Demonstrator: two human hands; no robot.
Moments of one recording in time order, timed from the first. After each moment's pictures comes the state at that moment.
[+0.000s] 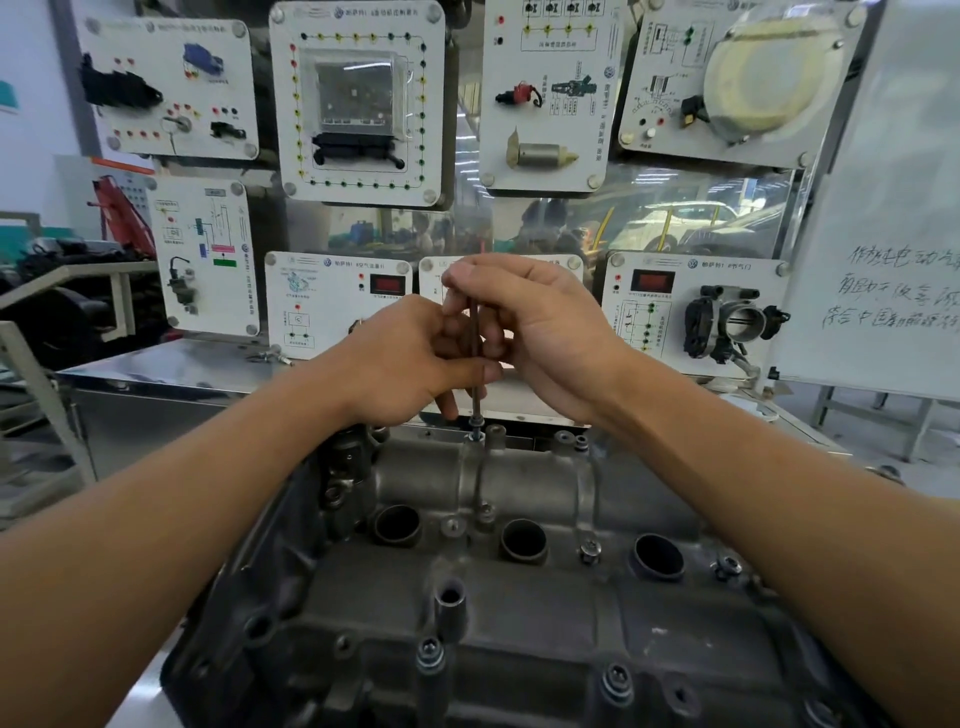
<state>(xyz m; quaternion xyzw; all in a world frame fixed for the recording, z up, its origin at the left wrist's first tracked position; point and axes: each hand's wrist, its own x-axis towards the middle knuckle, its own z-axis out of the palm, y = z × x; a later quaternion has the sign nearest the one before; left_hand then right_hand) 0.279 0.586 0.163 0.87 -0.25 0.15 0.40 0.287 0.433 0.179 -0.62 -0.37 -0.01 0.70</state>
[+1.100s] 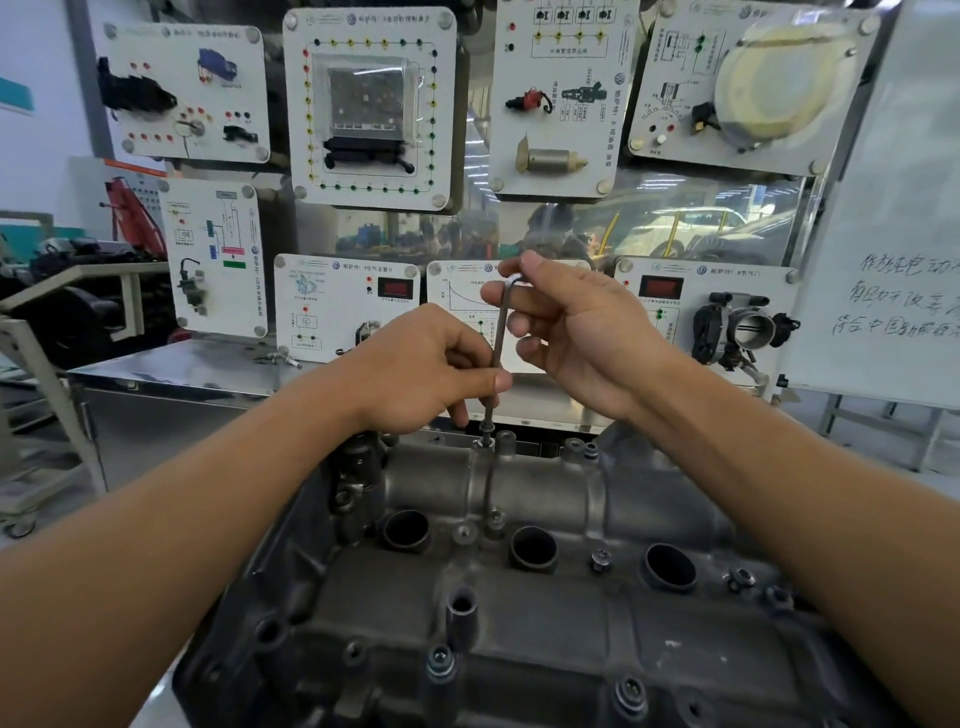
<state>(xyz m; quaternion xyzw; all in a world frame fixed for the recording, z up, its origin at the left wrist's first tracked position) 0.278 0.586 0.161 0.90 -0.24 0.14 0.35 0.301 0.415 0.183 -0.60 -0.28 0.03 0.75</state>
